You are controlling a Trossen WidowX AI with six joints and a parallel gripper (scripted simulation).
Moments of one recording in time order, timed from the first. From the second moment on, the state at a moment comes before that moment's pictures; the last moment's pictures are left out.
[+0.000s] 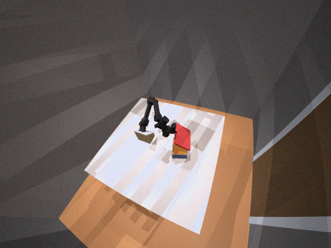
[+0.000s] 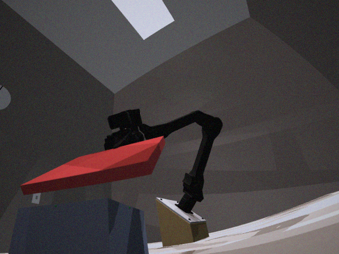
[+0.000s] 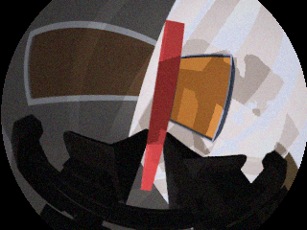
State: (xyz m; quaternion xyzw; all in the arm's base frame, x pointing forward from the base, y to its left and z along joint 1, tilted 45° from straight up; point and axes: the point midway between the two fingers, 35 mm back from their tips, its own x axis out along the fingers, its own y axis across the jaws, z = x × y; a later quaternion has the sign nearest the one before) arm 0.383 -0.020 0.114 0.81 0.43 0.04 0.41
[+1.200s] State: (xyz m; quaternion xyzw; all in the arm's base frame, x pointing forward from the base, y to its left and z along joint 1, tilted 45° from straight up) arm 0.346 0.022 0.160 0.81 0.43 0.04 0.41
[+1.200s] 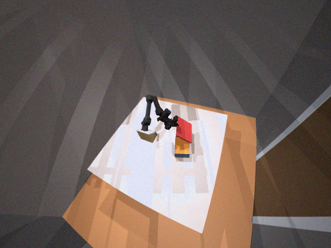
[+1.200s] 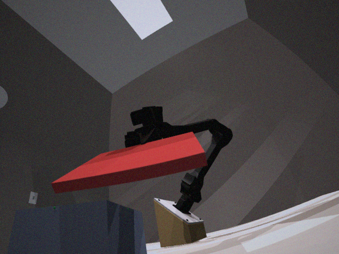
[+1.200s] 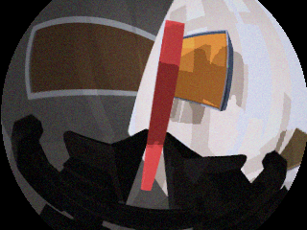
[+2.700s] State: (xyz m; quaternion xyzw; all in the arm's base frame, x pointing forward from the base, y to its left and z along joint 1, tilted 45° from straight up) arm 0.299 0.074 0.215 0.81 0.43 0.04 0.40
